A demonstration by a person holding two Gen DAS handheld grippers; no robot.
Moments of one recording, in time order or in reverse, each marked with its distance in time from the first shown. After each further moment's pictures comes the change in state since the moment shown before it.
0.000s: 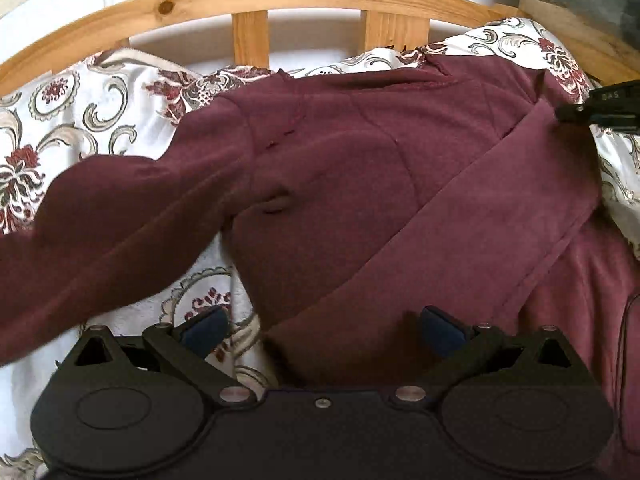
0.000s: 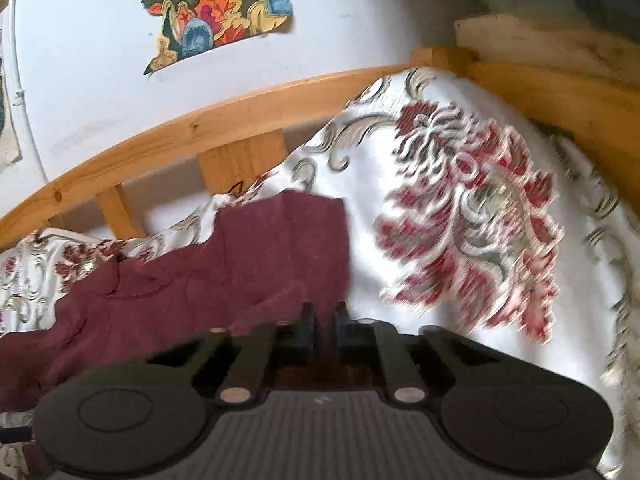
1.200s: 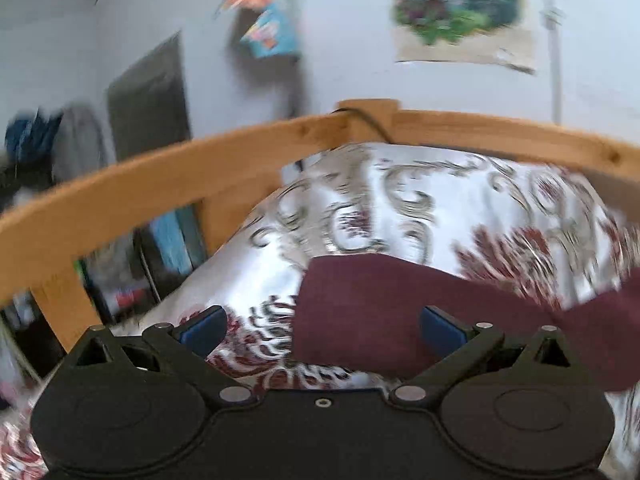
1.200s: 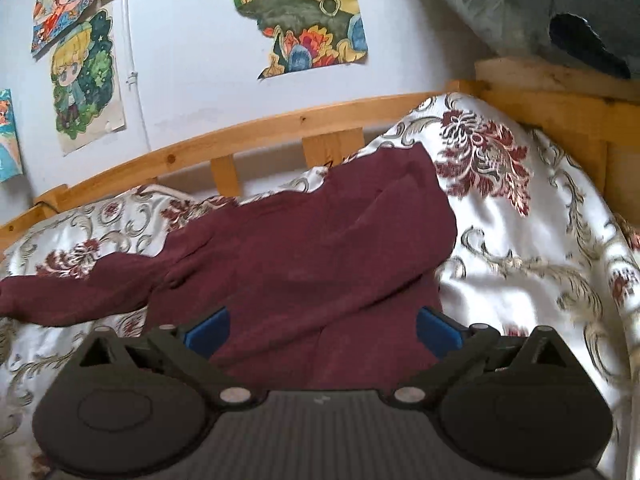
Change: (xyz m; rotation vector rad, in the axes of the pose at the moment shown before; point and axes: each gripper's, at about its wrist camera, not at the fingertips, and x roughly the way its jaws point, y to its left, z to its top) left arm -0.180 0.216 -0.041 -0.522 -0.252 0.819; right arm -0.162 0.077 -0.131 -0.039 -0.083 0.093
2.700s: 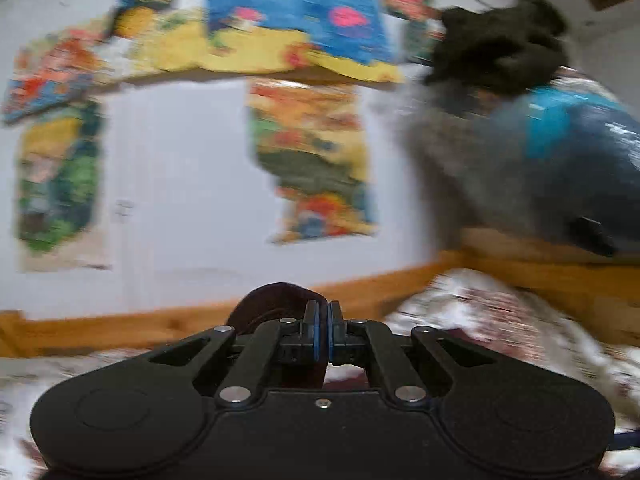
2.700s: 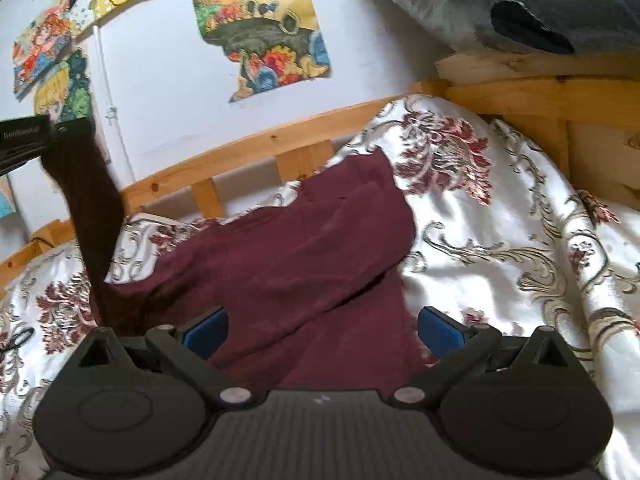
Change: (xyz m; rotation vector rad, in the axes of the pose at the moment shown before) left arm -0.224 -0.247 -0.026 0.333 -0.467 -0.951; right arm -0.018 -0.031 -0.010 0.103 -0.044 -0.033
